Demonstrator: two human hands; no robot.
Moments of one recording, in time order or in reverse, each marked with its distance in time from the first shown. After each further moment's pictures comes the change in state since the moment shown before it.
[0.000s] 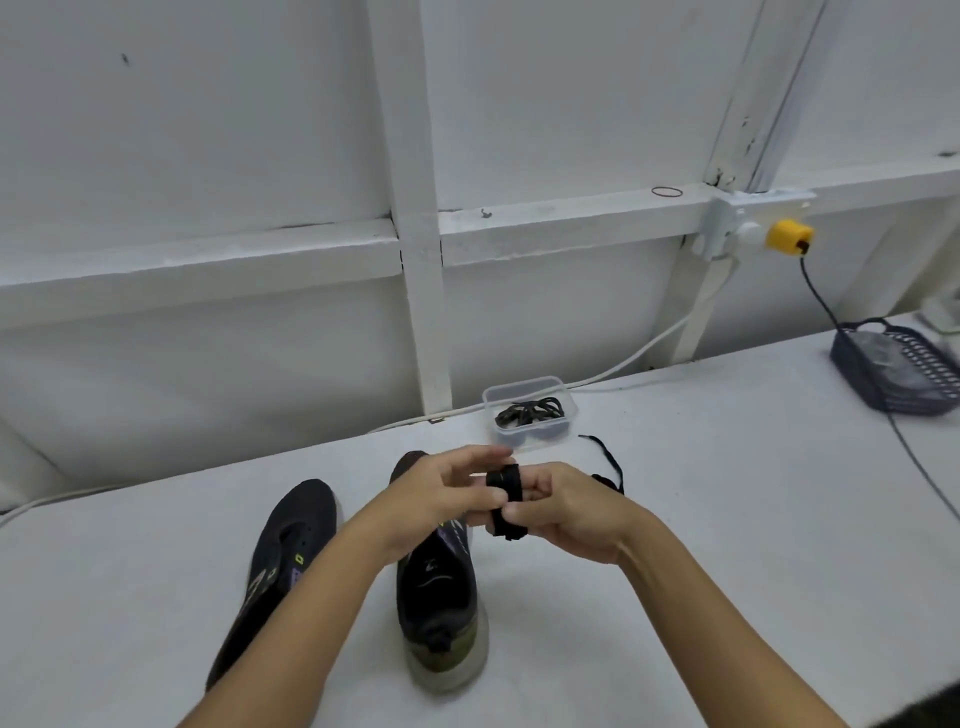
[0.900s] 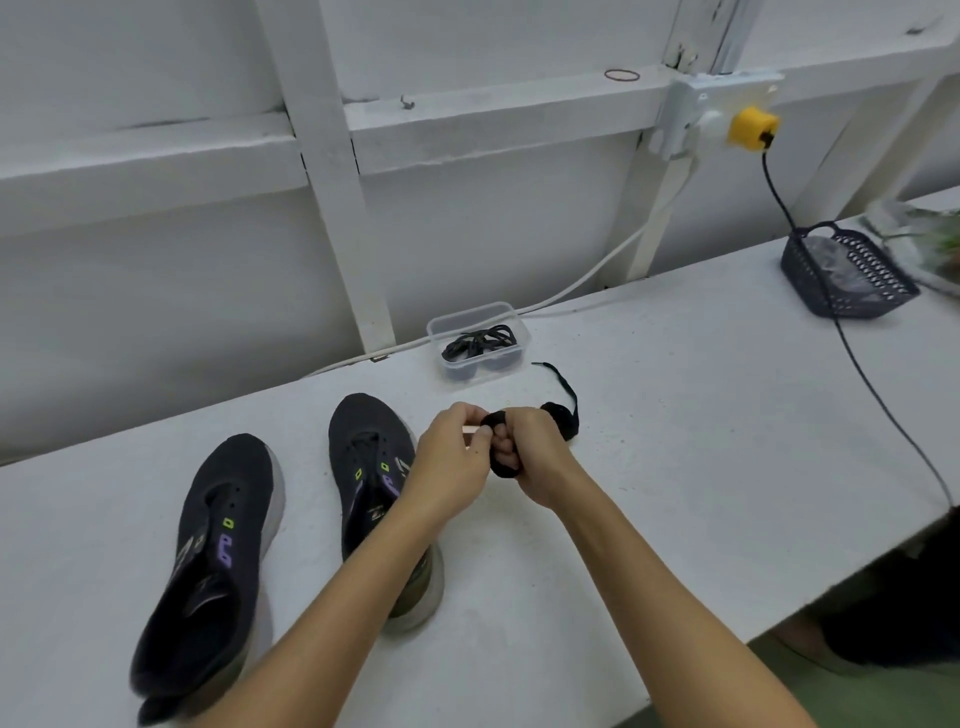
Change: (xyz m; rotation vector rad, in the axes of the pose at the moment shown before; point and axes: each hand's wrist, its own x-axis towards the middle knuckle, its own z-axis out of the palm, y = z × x) left_hand 0.049 -0.049 0.068 0.450 0.340 -0.043; right_hand 0.023 0.043 -0.018 0.224 0.723 0.168
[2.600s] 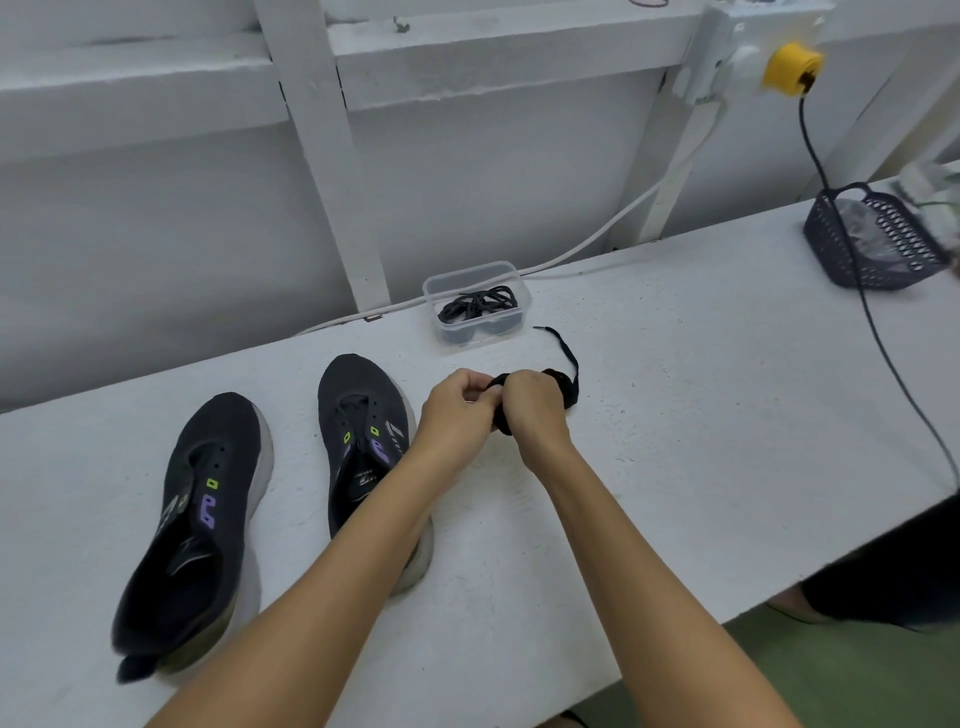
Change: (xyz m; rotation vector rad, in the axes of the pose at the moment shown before) left_hand 0.027 -0.008 0.029 -0.364 0.039 -0.197; right_hand 0.017 0.003 -0.001 -0.365 0.242 -0.097
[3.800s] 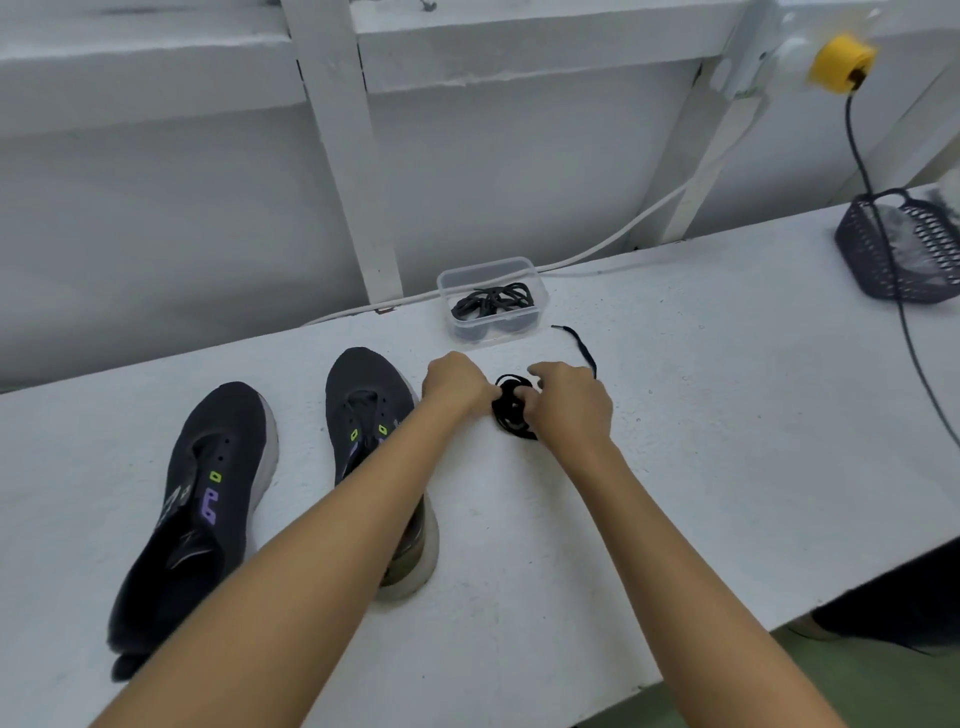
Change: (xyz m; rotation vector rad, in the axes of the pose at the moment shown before) left_hand 0.058 0.018 -0.011 0.755 -0.029 -0.124; right_hand 0.021 0.011 -0.019 -0.892 0.143 -0.290
